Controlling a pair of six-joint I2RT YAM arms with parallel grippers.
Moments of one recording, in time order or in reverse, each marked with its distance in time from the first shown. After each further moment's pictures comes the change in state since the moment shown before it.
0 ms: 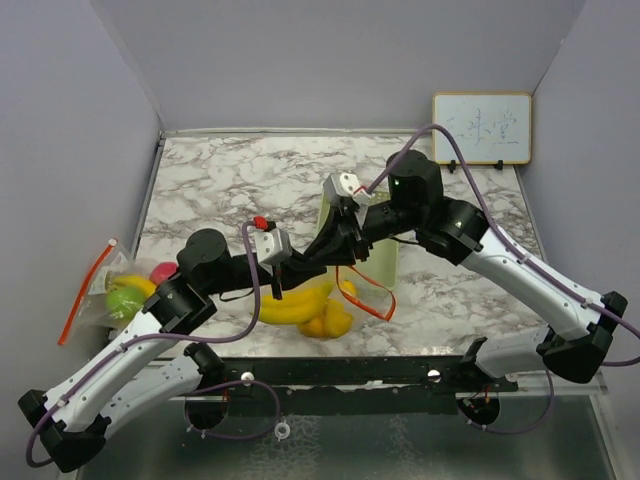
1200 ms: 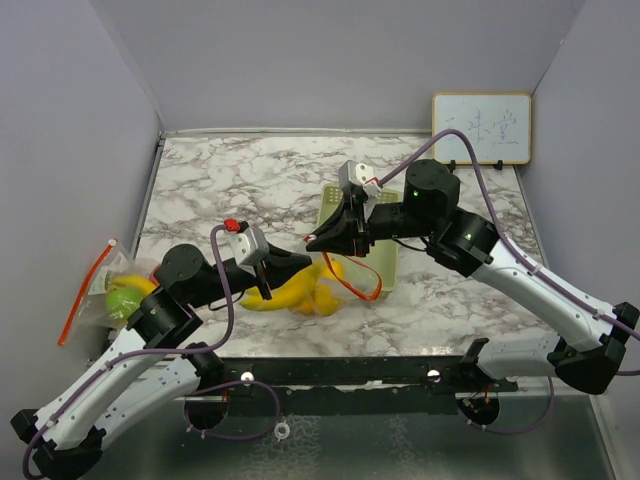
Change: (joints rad) left arm -0.002 -0.127 -0.040 0.005 -0.158 -0.085; right arm 0.017 -0.115 -0.137 0.179 0.263 0.132
